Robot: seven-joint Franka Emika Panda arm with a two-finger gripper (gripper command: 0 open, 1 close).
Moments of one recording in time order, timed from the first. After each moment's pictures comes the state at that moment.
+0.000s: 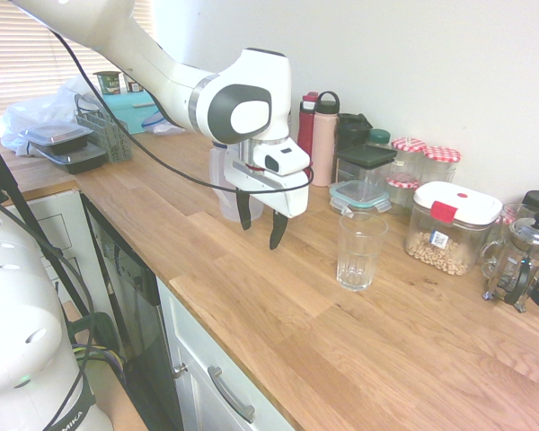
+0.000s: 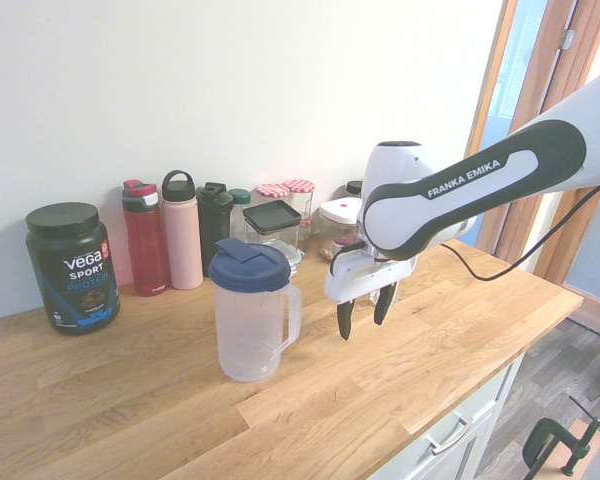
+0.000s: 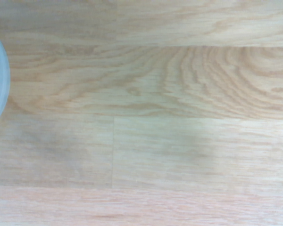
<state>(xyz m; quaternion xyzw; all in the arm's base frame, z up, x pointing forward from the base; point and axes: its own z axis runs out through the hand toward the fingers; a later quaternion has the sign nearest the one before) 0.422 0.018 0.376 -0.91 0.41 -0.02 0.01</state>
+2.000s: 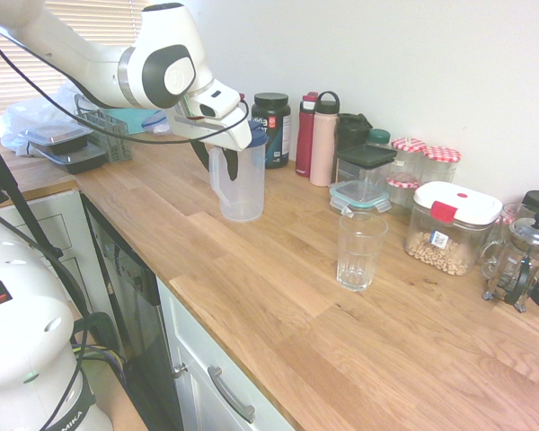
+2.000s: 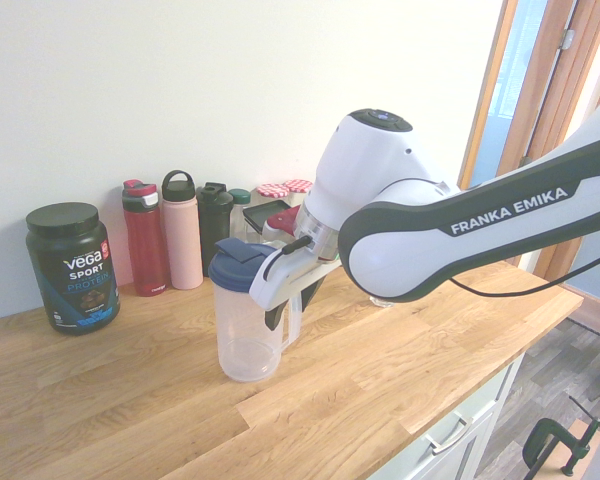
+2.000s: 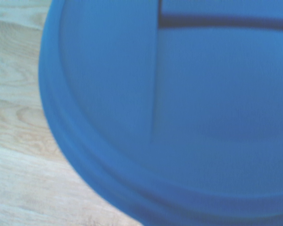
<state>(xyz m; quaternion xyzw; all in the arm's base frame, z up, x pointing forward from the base) 0.398 0.175 0.445 -0.94 0.29 -0.18 0.08</state>
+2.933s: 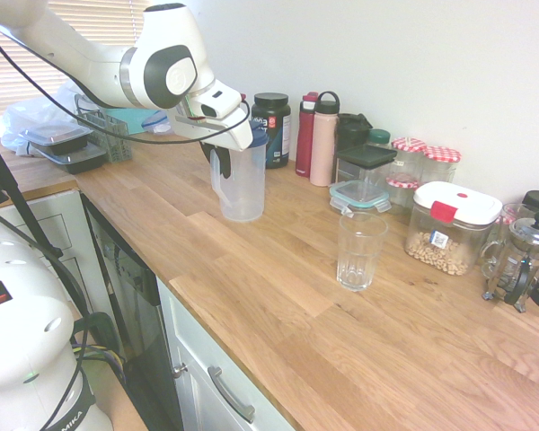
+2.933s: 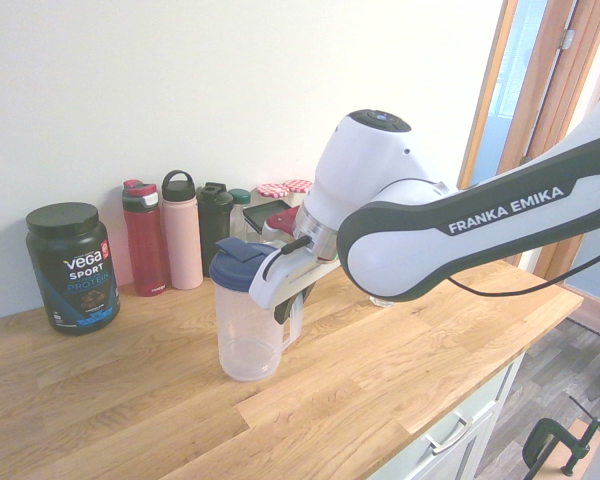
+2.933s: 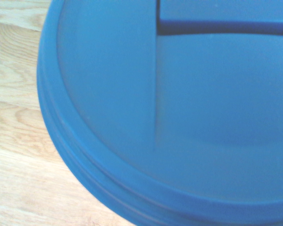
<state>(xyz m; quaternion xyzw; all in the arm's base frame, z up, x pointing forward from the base) 0.399 0.173 0.444 -0.94 0.29 -0.18 0.08</state>
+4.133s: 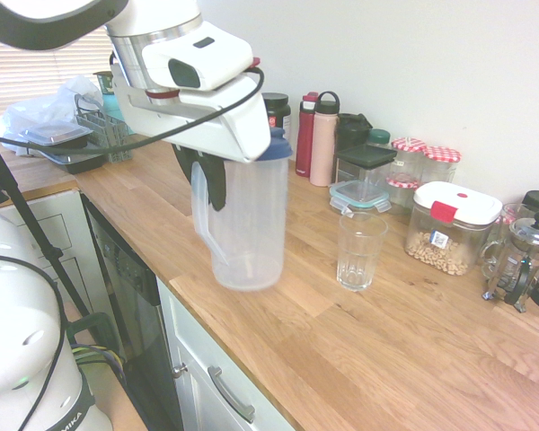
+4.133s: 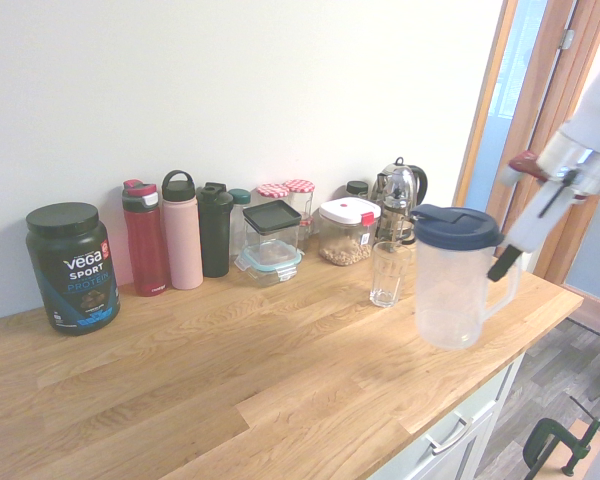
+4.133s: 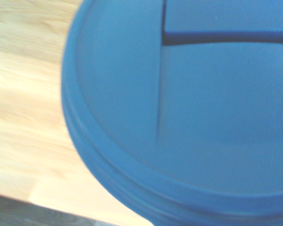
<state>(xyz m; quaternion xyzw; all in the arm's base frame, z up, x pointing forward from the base) 0.189 -0.112 0.540 -0.94 0.30 -0.14 0.06</state>
